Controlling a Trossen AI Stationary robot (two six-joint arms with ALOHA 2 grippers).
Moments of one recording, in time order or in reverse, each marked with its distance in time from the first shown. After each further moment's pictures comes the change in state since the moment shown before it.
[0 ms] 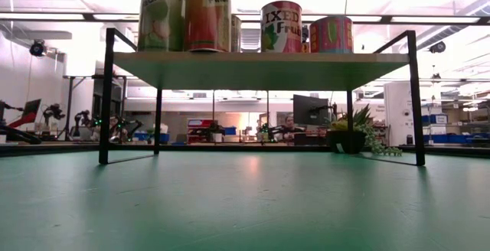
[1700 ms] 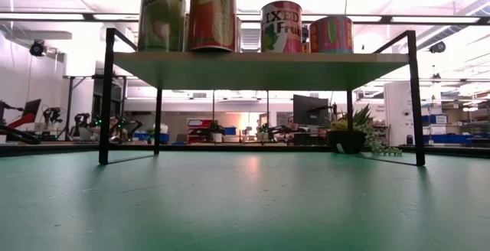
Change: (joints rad) left arm 0.076 0.000 0.000 0.040 0.128 0.024; right arm 0.019 -0.010 0.018 -0.069 0.021 0.054
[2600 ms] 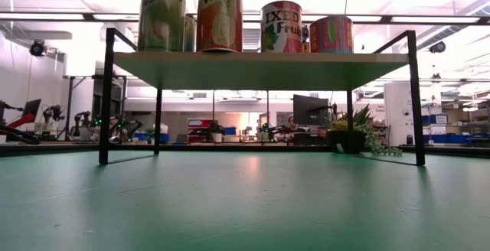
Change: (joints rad) left arm -0.017 0.002 0.000 0.011 0.018 0.011; right arm 0.002 0.000 0.025 -0.007 -0.045 0.027
